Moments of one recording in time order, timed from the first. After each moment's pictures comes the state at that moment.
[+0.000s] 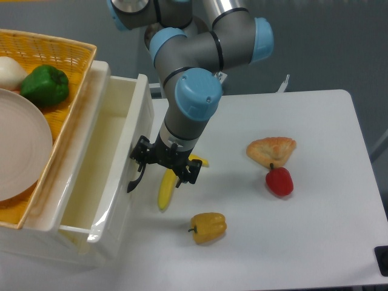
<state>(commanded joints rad) 2.38 -1.88 -1.53 -1.31 1.23 0.63</state>
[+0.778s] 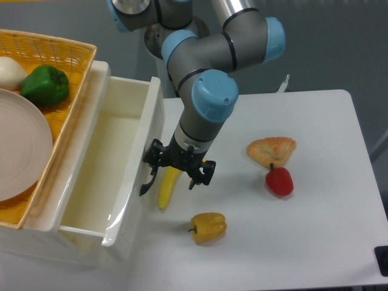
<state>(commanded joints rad) 2.42 -1.90 -1.50 -1.31 1.23 0.63</state>
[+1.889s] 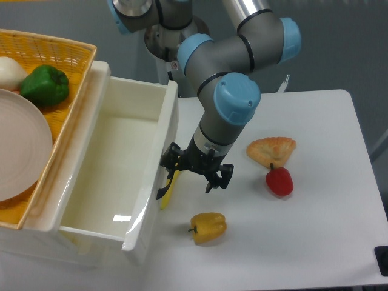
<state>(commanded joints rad) 2.46 -1.93 -1.48 -1.31 1.23 0.68</state>
